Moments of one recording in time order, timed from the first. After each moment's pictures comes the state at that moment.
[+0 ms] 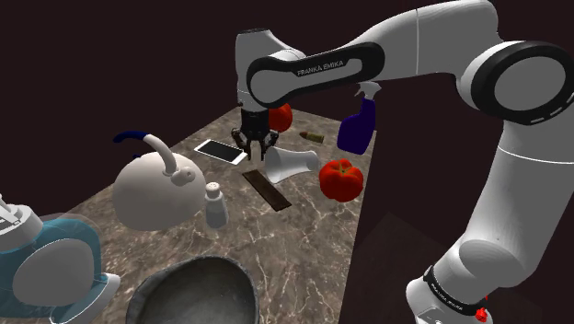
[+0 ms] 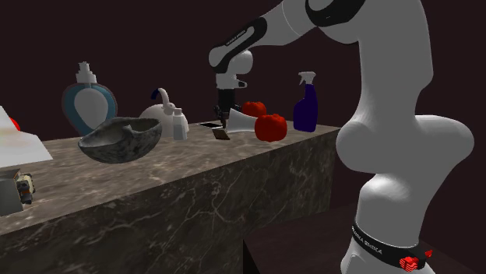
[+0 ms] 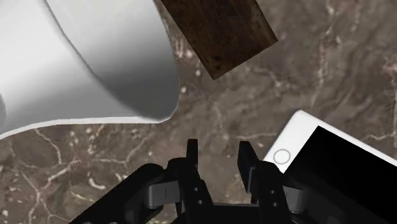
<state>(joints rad) -0.16 0.29 0.52 -1.70 -0.16 1.92 1.16</state>
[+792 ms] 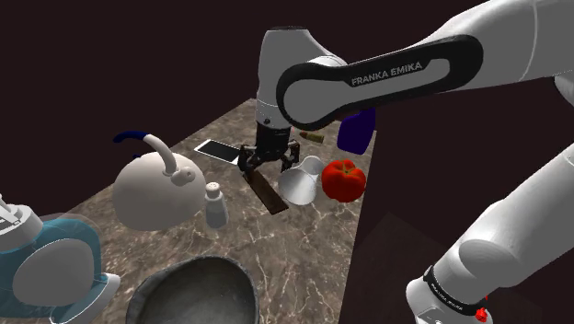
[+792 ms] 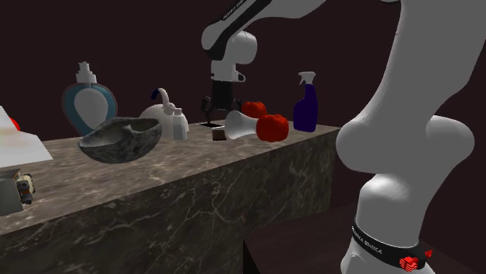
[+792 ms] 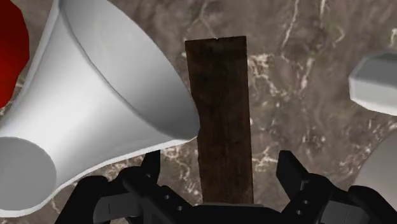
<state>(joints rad) -0.16 -0.12 0.61 -2.10 0.13 2.04 0.73</state>
